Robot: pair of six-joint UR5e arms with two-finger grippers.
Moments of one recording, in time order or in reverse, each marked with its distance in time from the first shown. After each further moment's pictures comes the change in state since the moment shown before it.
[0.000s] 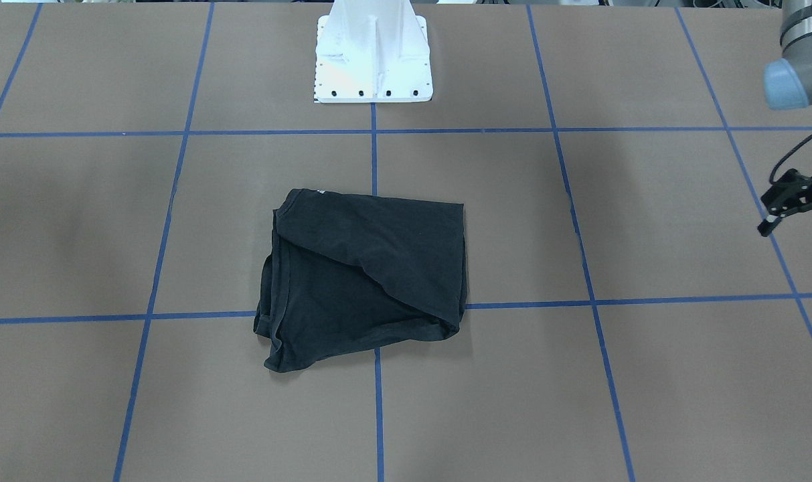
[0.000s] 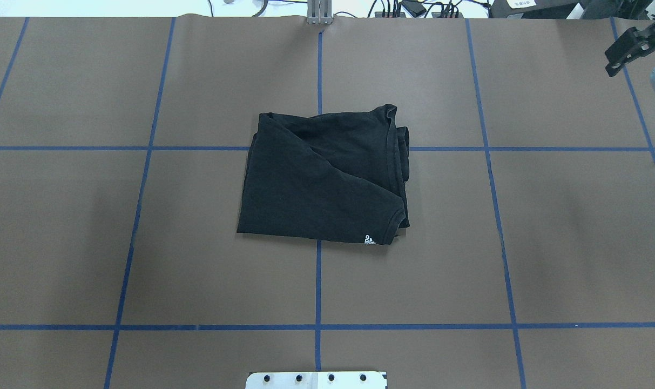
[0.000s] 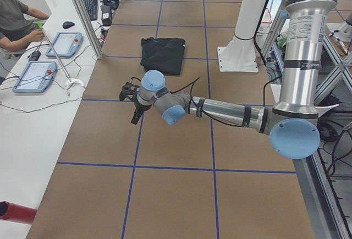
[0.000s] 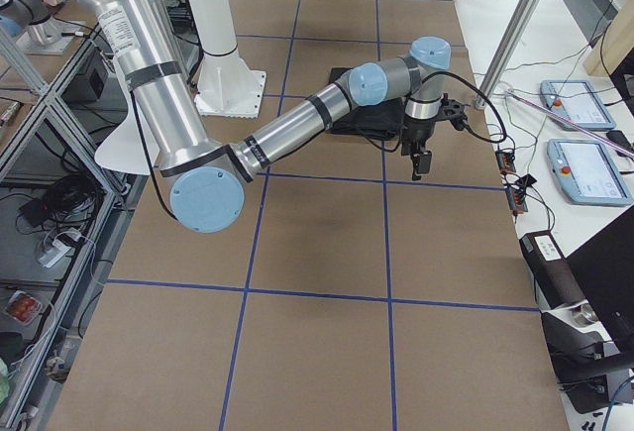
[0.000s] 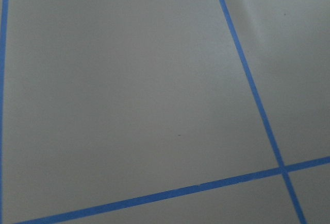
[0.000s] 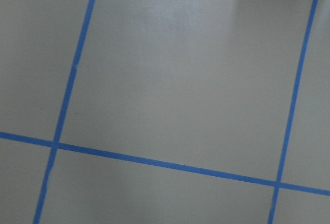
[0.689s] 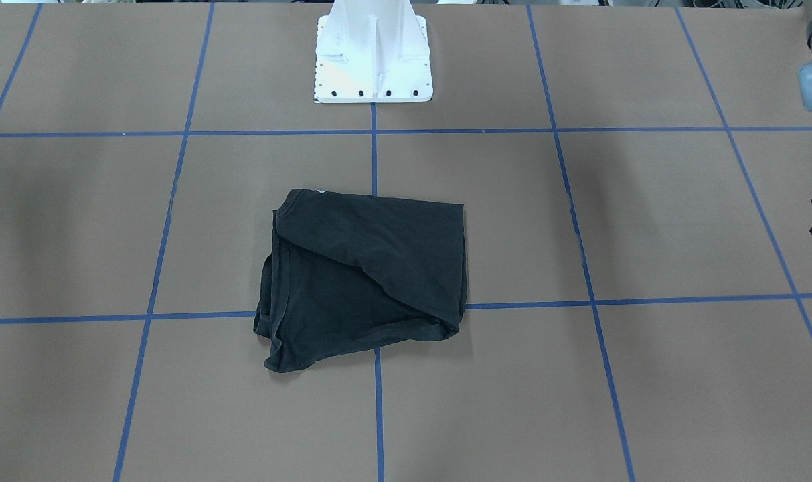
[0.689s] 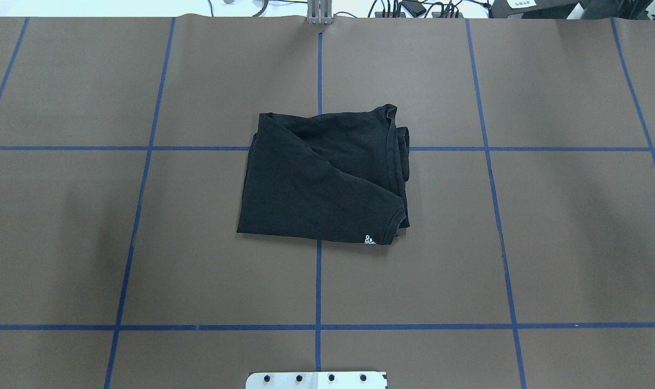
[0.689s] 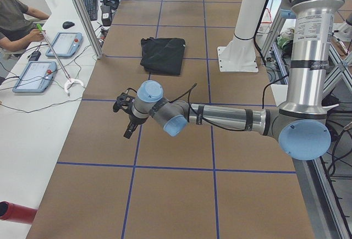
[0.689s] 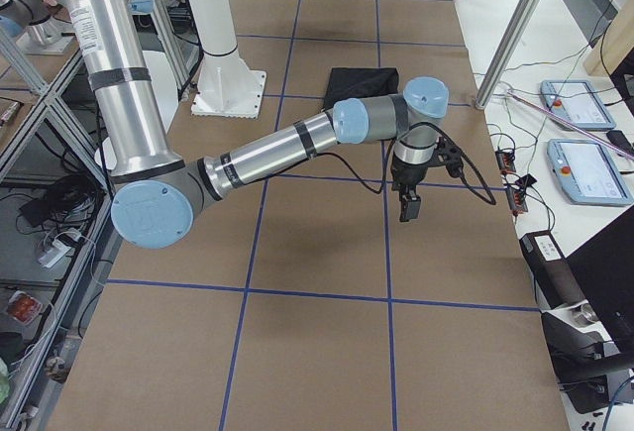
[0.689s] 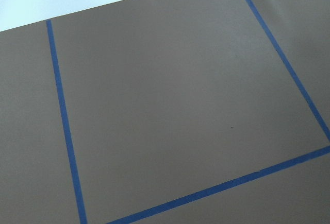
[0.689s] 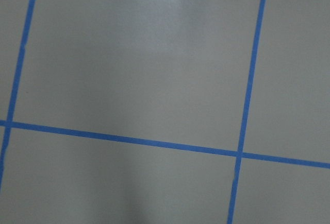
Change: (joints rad) left arm -0.066 0.010 0.048 0.037 0.029 0.133; right arm 0.129 -0.146 -0.017 0.027 0.078 -0.085
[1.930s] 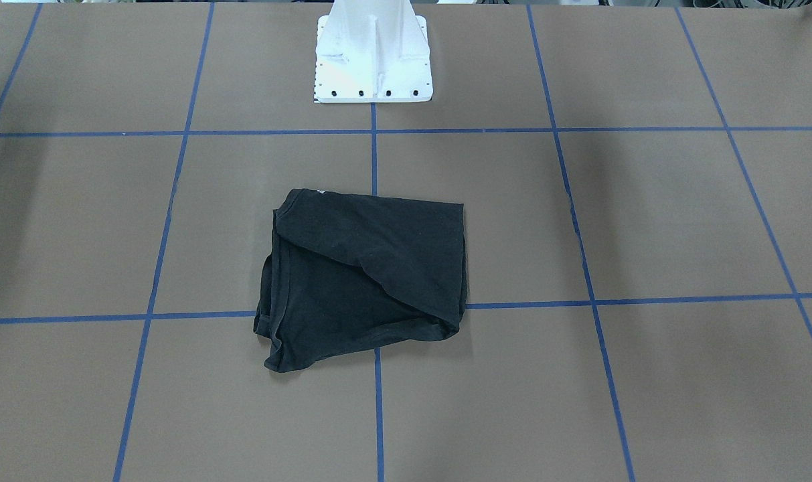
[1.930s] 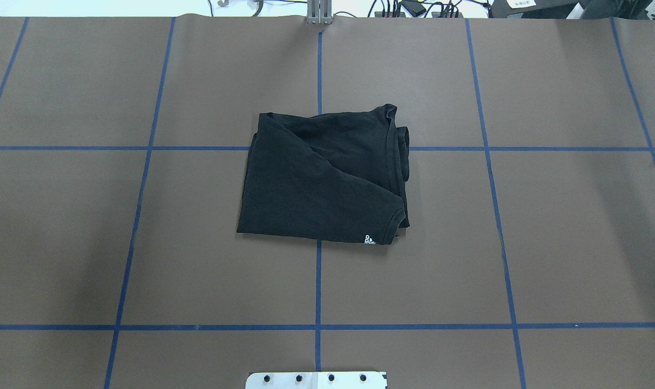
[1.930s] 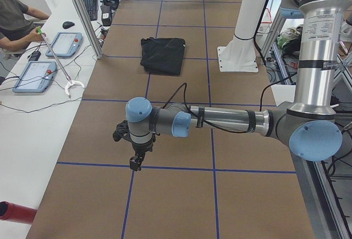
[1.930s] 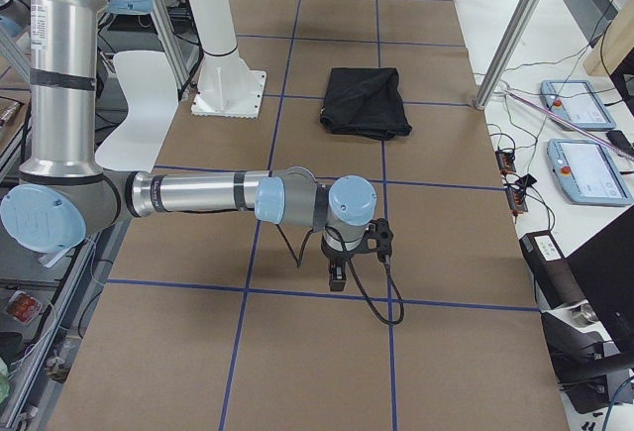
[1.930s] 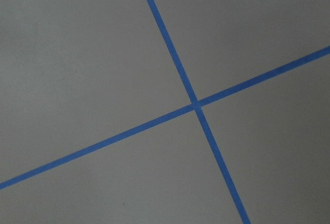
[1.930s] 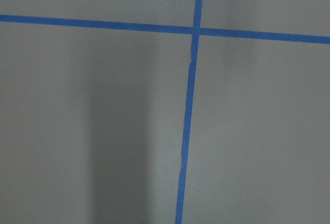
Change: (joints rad) left arm -0.143 0.003 -0.004 0.606 -0.024 0.537; right arm 0.115 -0.331 0.004 0.118 0.165 -0.196
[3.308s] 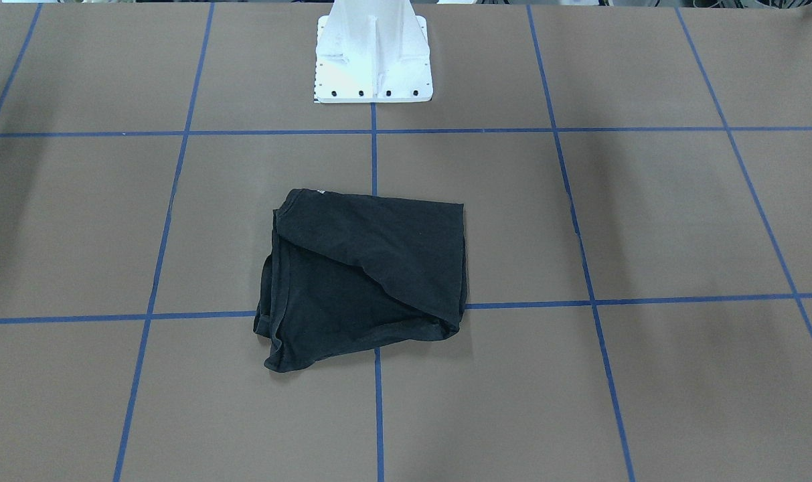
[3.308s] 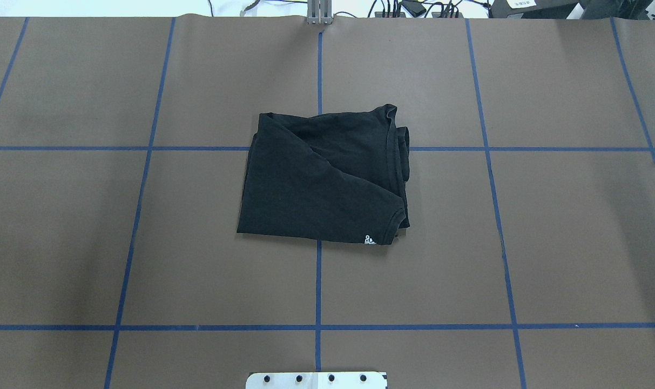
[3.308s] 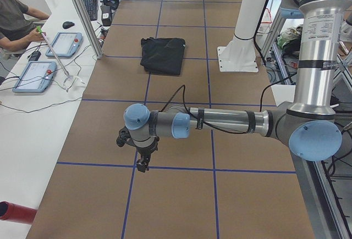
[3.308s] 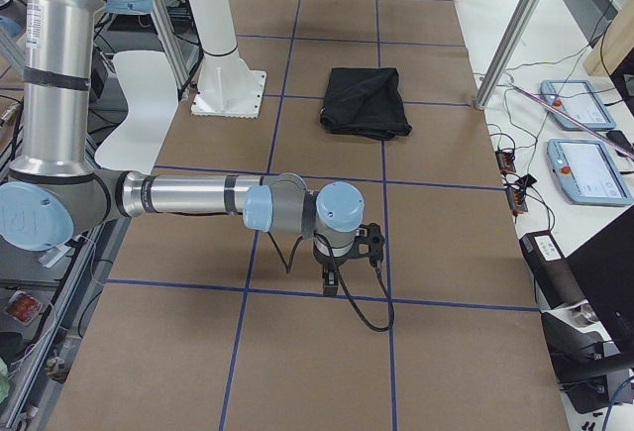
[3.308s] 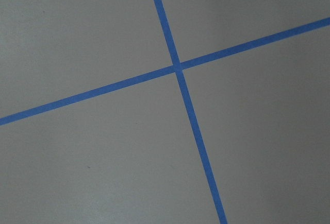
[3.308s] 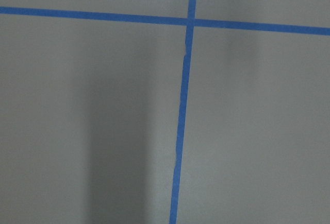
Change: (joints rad) left arm 0.003 -0.005 0.019 0.057 -0.072 -0.009; right arm 0.002 -0.024 0.005 0.071 -0.011 0.040
